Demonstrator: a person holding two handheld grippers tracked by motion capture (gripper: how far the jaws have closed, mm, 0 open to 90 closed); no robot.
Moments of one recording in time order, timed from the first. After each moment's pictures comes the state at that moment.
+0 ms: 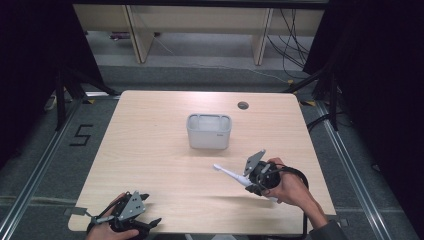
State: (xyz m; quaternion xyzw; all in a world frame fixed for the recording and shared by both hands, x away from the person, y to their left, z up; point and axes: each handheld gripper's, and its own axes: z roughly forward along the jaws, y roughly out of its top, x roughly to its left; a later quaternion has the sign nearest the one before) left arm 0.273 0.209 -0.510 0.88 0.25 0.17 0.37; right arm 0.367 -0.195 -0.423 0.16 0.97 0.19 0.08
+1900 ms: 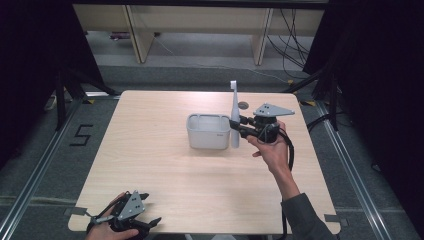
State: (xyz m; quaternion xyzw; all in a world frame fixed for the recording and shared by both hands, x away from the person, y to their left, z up) left arm 0.274 0.210 -0.509 0.88 0.24 0.18 0.37; right arm 0.443 -0.184 -0.365 0.32 0.76 0.54 0.19
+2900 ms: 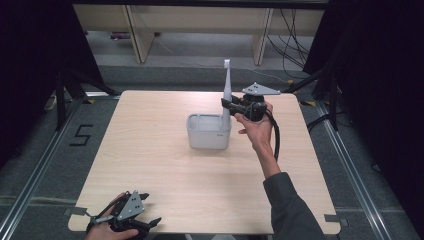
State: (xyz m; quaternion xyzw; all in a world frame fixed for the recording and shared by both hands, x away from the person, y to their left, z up) left arm 0.274 0.210 -0.509 0.88 0.24 0.18 0.37; right arm 0.500 -0.156 -0.358 0.35 0.73 0.54 0.21
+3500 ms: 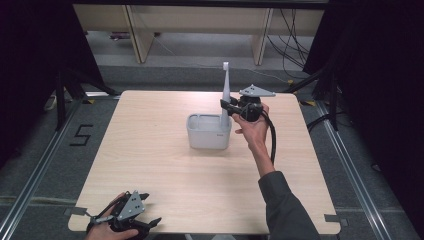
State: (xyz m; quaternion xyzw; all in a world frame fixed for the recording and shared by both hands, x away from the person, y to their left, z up) left arm 0.274 0.210 -0.509 0.88 0.24 0.18 0.37; right arm 0.512 -0.151 -0.377 0.37 0.73 0.54 0.22
